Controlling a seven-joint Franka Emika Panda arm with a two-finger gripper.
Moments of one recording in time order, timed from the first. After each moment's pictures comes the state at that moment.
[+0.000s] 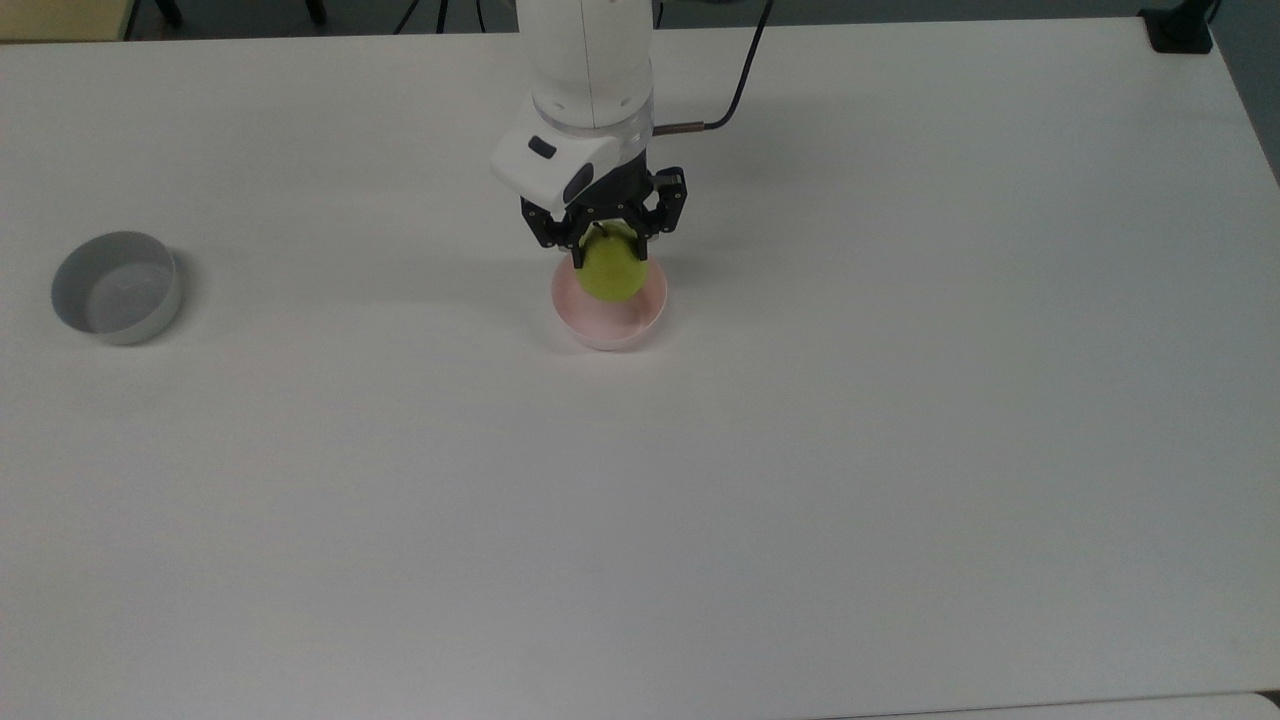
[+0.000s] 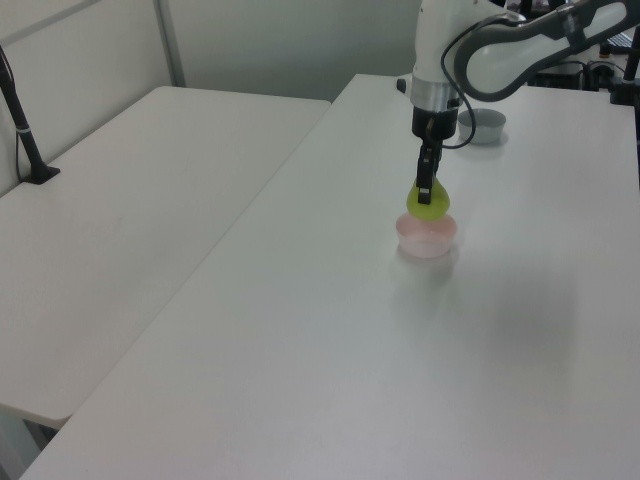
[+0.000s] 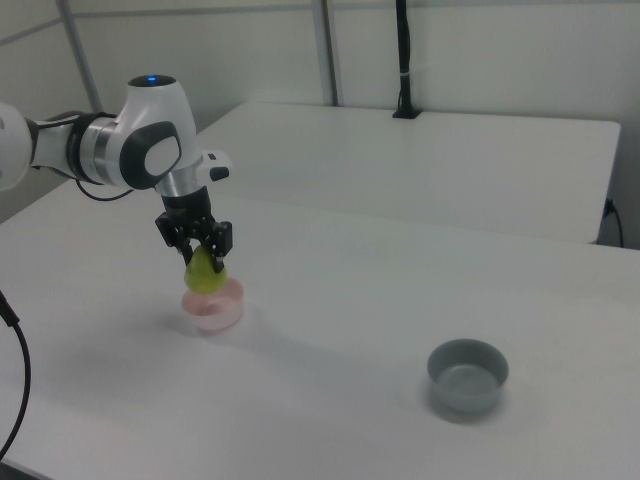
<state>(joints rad) 0.31 0.21 -0.19 -1.87 0.08 2.12 -0.07</state>
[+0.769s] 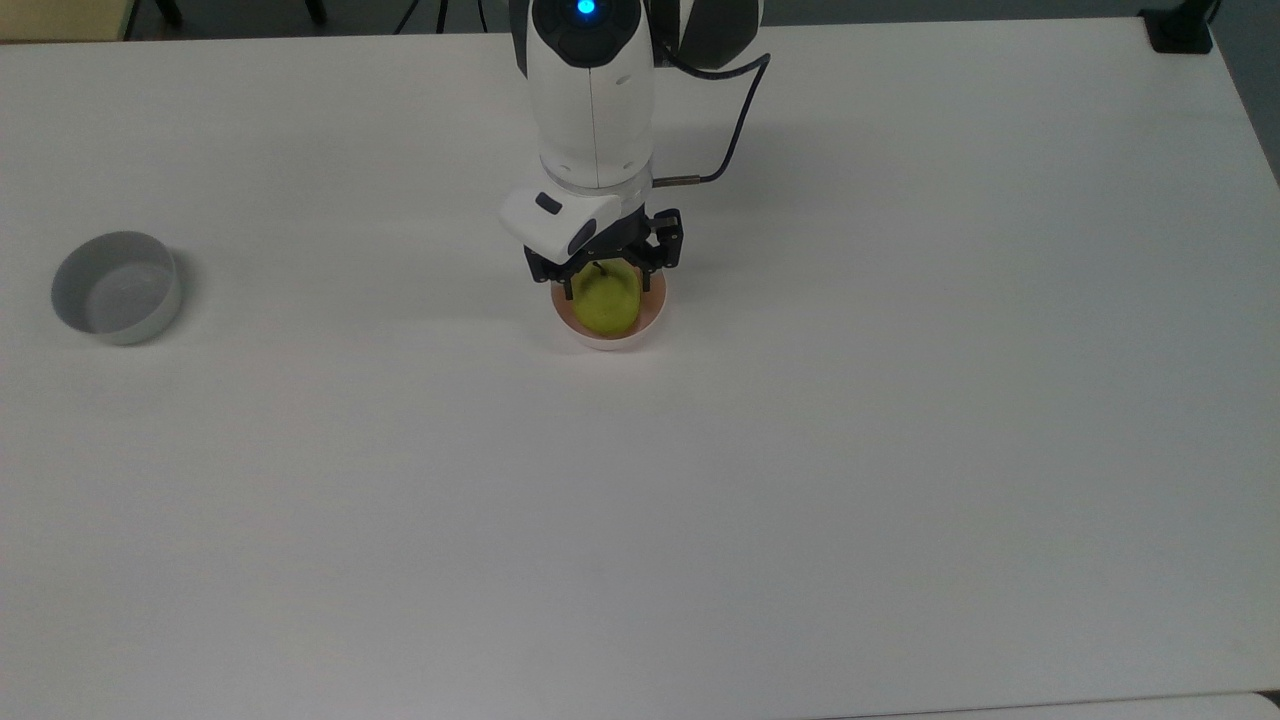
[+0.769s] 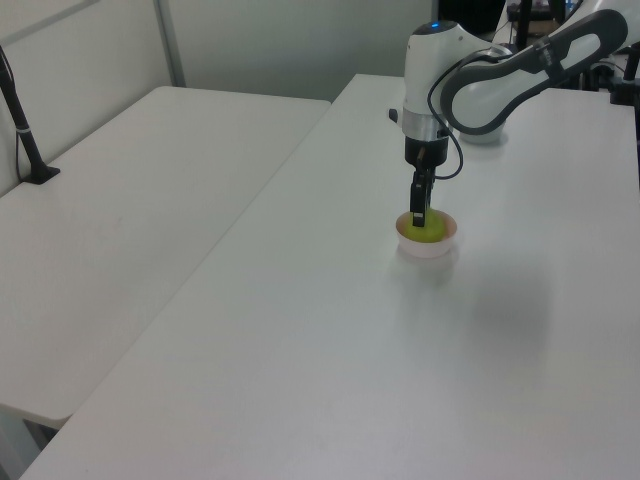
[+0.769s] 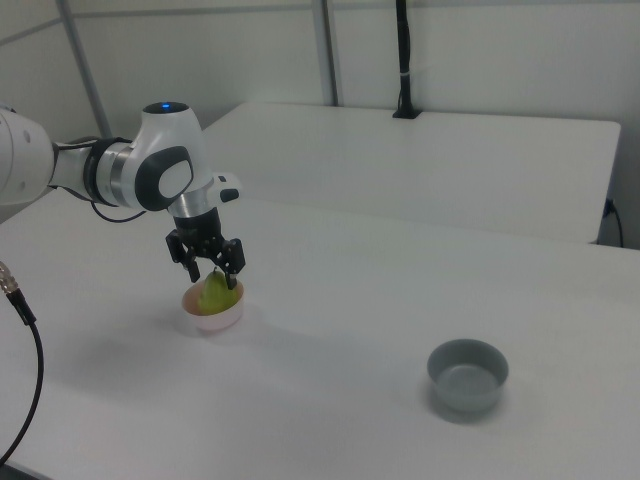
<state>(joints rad) 0.31 0.29 -0.19 -1.86 0.08 2.18 -0.07</state>
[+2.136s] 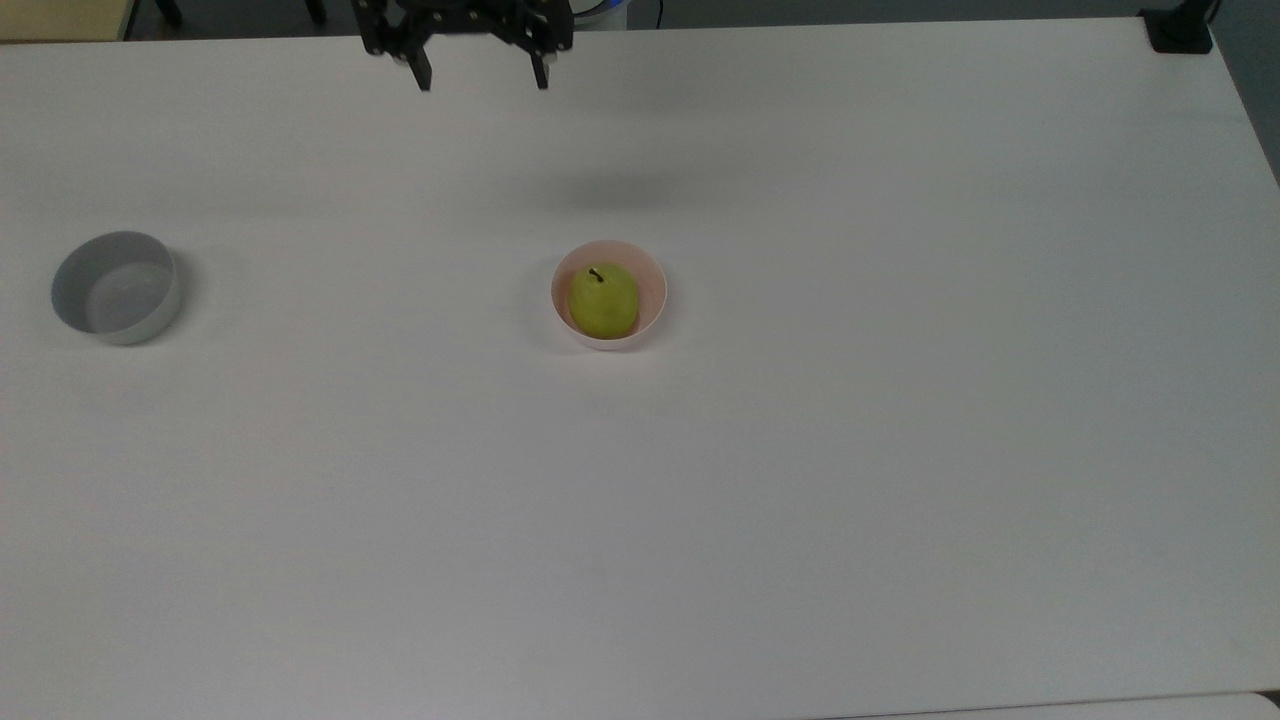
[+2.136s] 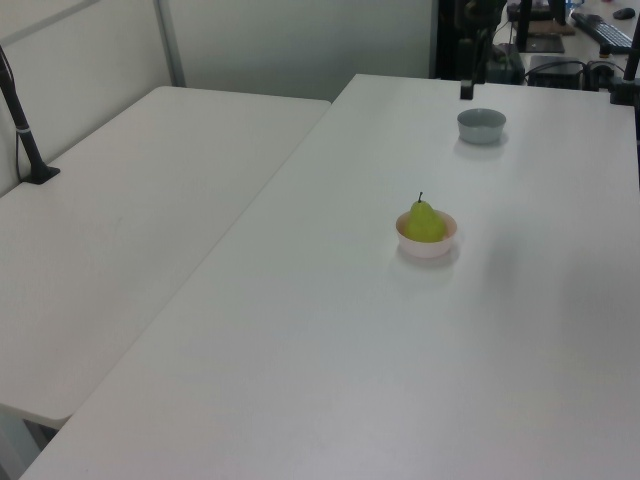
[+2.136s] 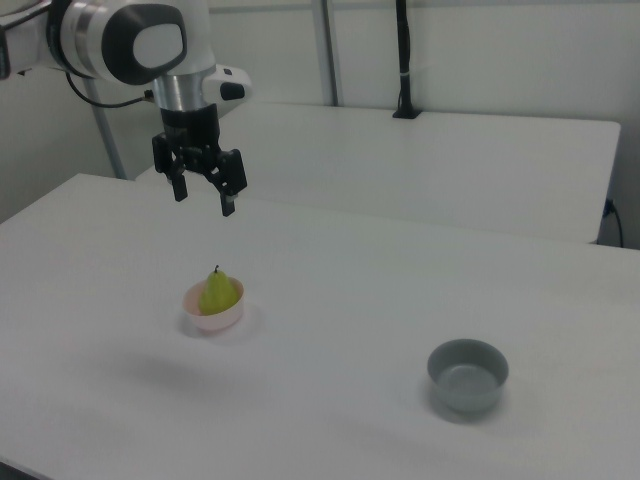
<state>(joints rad) 0.15 0.04 -0.20 -1.64 0.07 1.64 -0.05</state>
